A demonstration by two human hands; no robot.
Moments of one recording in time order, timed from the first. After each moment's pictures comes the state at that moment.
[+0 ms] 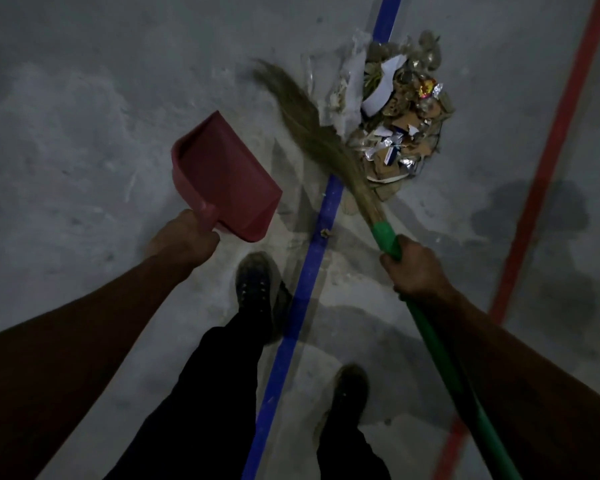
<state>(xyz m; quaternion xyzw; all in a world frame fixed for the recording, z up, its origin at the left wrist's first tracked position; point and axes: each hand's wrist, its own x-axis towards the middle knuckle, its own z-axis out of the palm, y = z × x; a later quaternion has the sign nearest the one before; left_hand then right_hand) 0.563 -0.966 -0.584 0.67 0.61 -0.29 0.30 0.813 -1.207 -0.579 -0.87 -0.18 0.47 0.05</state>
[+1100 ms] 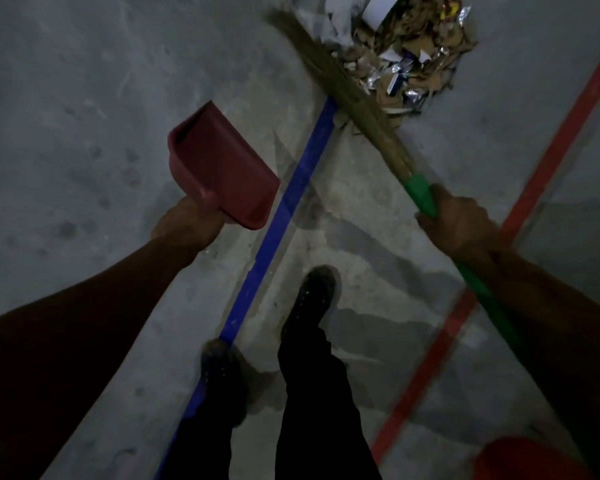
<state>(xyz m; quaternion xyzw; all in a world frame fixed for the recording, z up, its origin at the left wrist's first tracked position) 0.574 -1.176 -0.532 0.60 0.68 -0.22 0.37 0.882 -1.356 -0.579 -0.82 -0.42 0.38 -0.07</state>
